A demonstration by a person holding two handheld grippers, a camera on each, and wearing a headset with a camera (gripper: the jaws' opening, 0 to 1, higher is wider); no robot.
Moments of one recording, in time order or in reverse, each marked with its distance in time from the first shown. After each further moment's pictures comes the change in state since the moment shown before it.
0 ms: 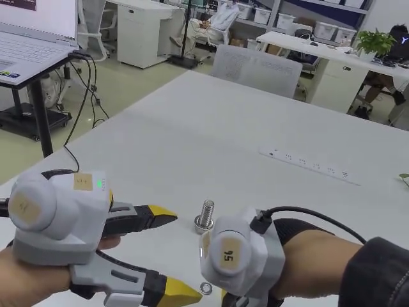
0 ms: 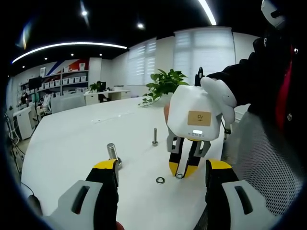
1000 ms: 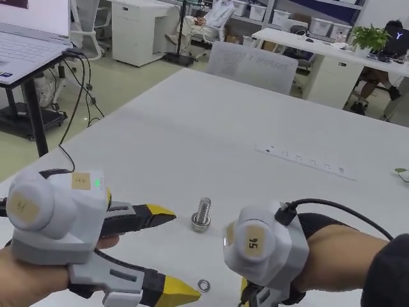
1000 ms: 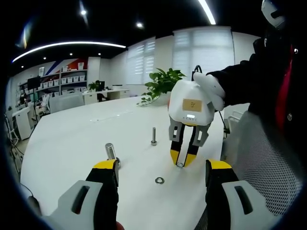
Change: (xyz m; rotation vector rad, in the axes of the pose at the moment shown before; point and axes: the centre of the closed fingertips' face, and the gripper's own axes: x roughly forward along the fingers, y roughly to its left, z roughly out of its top) left arm 0.003 -0.002 -0.001 0.002 0.007 -0.013; right arm -0.013 -0.002 -0.035 0.103 0.002 -0.014
